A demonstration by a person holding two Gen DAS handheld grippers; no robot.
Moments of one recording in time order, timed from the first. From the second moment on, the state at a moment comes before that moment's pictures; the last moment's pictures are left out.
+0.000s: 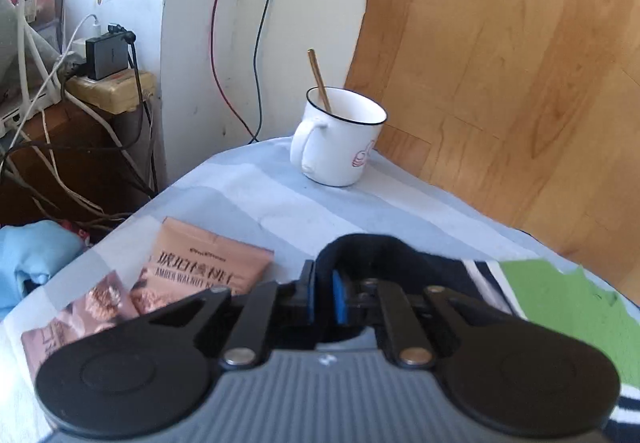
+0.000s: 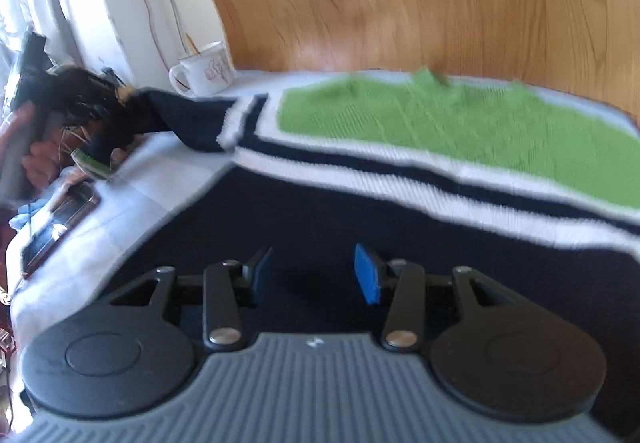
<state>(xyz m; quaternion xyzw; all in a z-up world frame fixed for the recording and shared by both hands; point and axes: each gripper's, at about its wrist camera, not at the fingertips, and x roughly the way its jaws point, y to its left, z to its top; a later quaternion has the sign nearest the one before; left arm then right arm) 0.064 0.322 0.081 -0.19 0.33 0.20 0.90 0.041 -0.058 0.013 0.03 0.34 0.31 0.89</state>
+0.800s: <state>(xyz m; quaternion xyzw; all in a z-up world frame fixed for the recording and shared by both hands) 0.043 0.303 0.091 -0.19 0.39 0.17 0.89 0.055 -0.089 -0.001 0.18 0.33 0.34 0.86</state>
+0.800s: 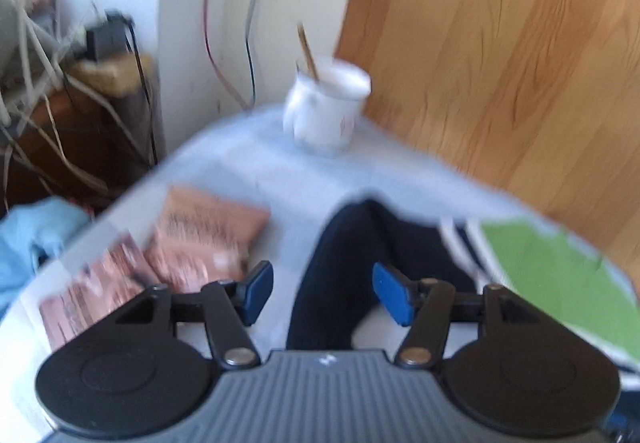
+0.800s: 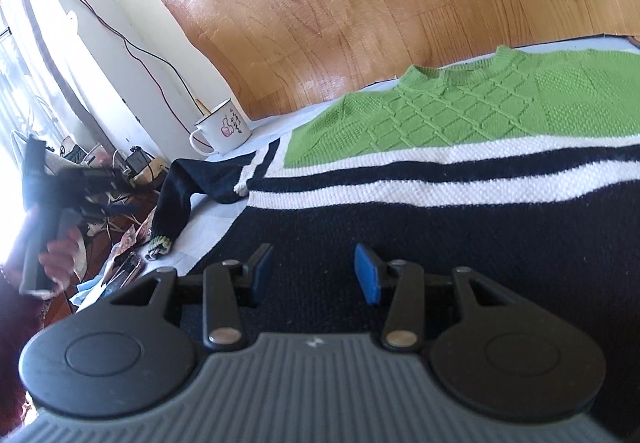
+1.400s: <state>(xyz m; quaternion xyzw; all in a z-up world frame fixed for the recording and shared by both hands) 0.120 0.081 0.216 -0.03 0.27 -0.11 0.96 0.066 -0.112 -0.005 0.25 0.35 0.34 0.84</state>
